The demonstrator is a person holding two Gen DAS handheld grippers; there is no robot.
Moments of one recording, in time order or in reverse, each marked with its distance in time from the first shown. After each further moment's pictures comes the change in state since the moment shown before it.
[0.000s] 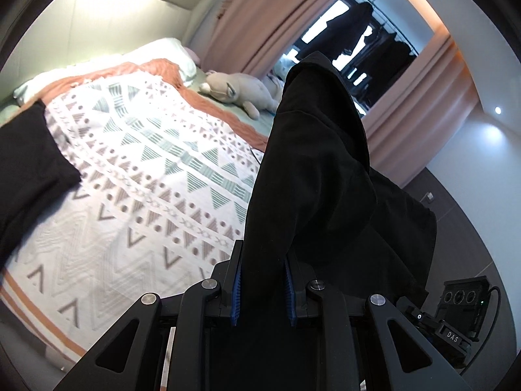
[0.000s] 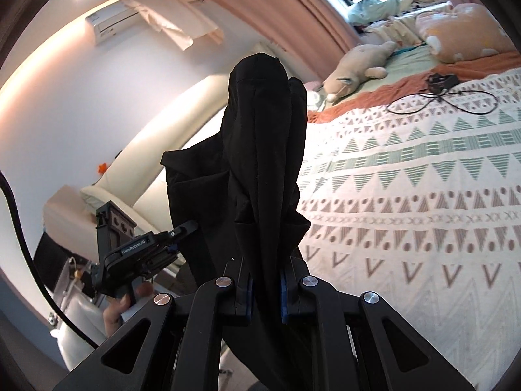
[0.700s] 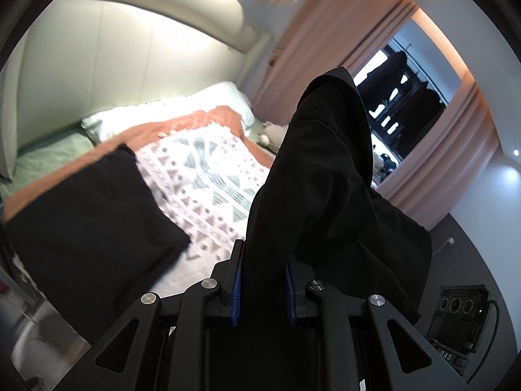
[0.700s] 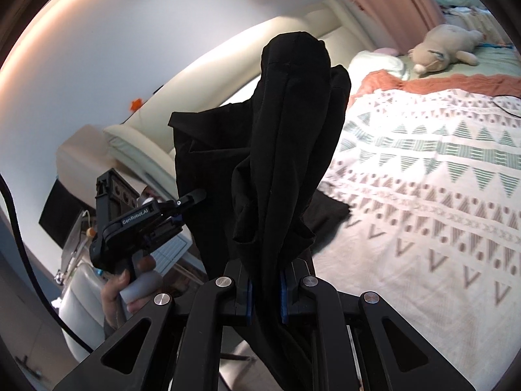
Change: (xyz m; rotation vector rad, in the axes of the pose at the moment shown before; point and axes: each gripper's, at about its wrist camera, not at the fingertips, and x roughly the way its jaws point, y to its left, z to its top) left arm -0.118 0.142 0.066 -0.076 -0.171 0.123; right arm 0.190 0.161 -0.023 -0.165 0.198 0.174
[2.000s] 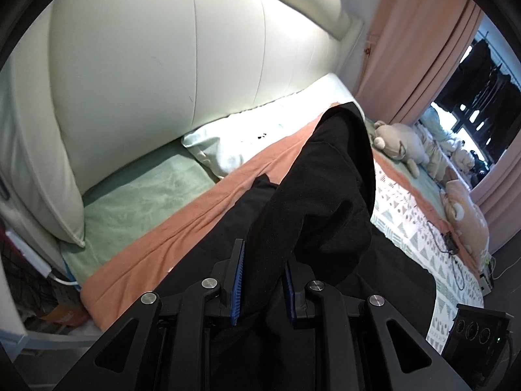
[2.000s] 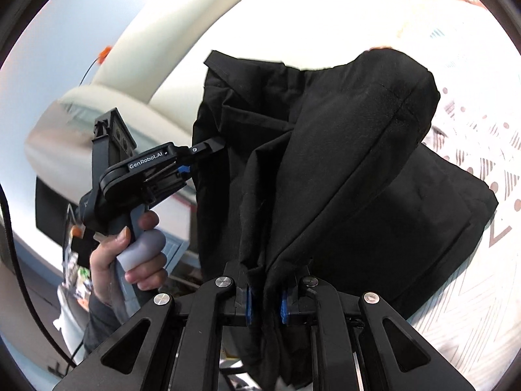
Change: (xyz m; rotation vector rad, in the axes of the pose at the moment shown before) left arm 0.133 0.225 0.103 -0.009 0.100 0.381; right arm 0.313 -0.021 0.003 0.108 0.269 0.177
